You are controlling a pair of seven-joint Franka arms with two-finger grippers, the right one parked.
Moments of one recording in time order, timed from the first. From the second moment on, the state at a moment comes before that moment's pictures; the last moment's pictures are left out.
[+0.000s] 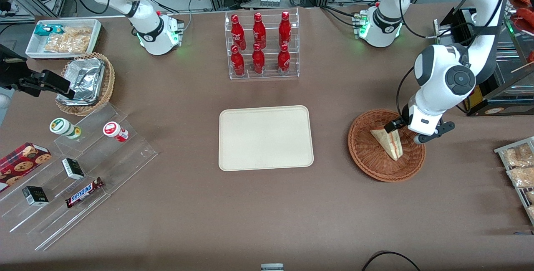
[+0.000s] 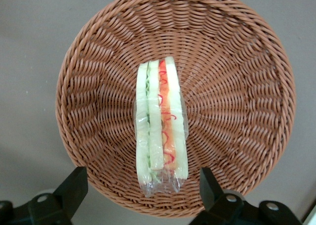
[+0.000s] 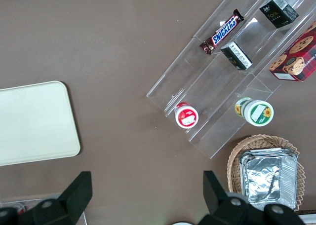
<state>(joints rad) -0.10 0.11 -0.02 -2.26 0.00 2.32 -0.60</state>
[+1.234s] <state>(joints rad) -0.12 0.23 -0.03 -2.26 0.00 2.42 -0.72</state>
